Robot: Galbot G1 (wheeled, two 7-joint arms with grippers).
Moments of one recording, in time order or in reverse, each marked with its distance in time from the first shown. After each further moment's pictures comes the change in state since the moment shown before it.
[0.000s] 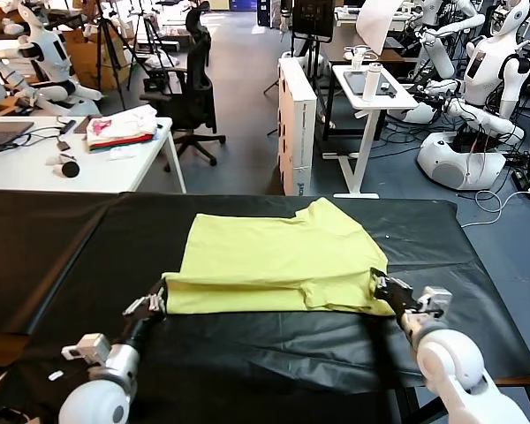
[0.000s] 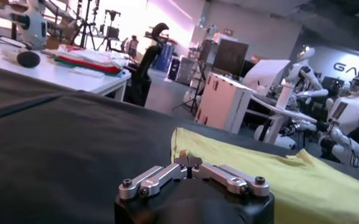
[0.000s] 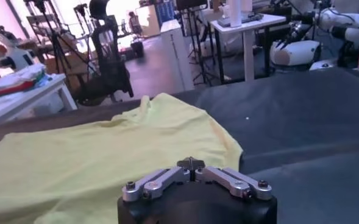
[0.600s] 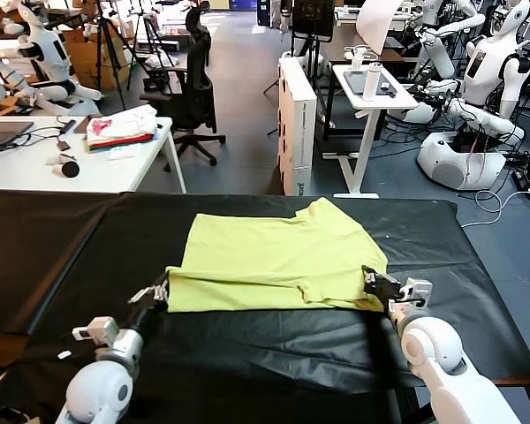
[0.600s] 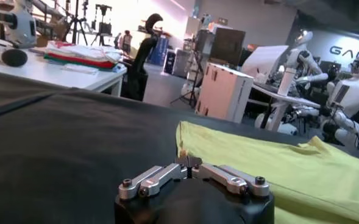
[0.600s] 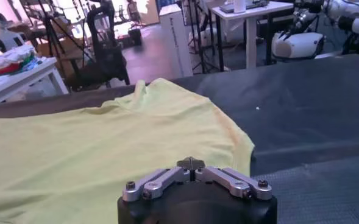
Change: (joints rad) left arm -0.067 0.028 0.040 0.062 0.022 0.004 -0.024; right arm -0.052 -0.045 0.047 0.067 -0.057 0.010 -0.071
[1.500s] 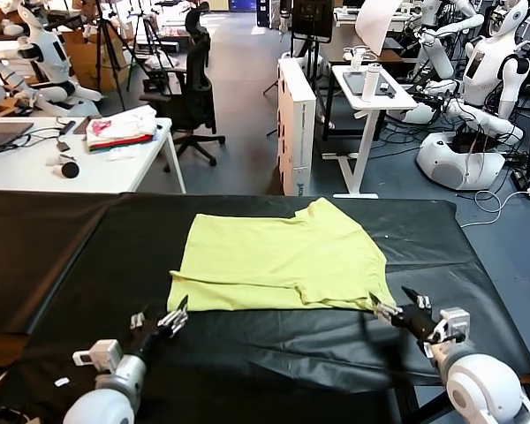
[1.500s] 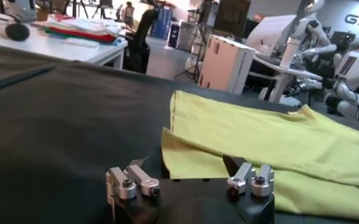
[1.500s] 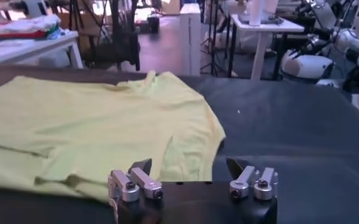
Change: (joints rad) left arm 0.180 -0.043 -0.007 -0.147 0.026 0.104 -0.039; right arm -0.290 -0.116 0.132 0.143 -0.050 -0.029 -0.078
